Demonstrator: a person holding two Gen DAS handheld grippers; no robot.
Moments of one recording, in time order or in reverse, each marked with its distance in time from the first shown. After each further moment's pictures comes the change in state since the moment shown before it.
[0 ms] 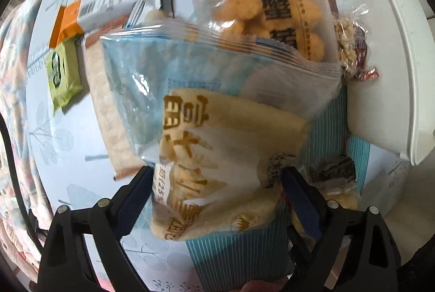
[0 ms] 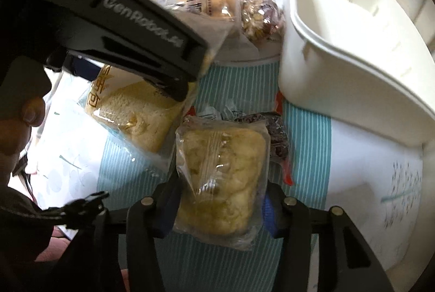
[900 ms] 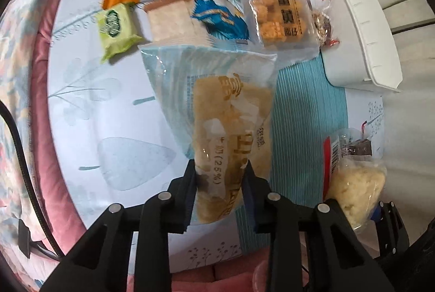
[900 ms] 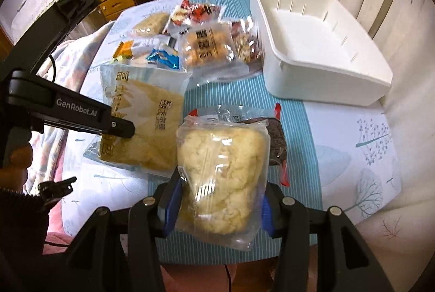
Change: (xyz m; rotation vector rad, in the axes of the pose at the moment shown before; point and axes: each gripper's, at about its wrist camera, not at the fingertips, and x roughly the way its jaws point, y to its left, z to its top) left arm -0.053 0.115 -0.098 0.083 -0.076 -0.158; right arm -0.066 0.073 -0.029 0.165 -0.146 -0.139
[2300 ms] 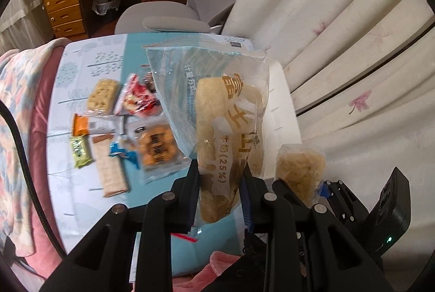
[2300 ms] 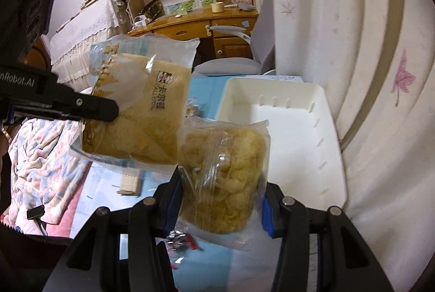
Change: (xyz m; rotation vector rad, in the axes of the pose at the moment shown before) left arm -0.158 -0.196 0.088 0.010 -0.367 -0.110; right arm -0.082 -0.147 0.120 -0.103 -0.275 0.162
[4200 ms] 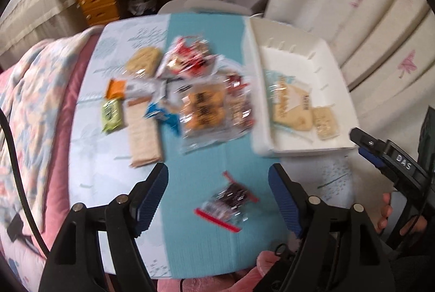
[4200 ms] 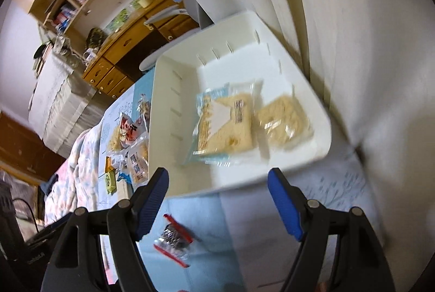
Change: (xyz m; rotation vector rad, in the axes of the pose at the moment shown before) left arm 0.034 0.052 -0.095 -0.038 -0.038 0.231; right arm 0.047 -0.089 -0.049 0.525 0.151 0.057
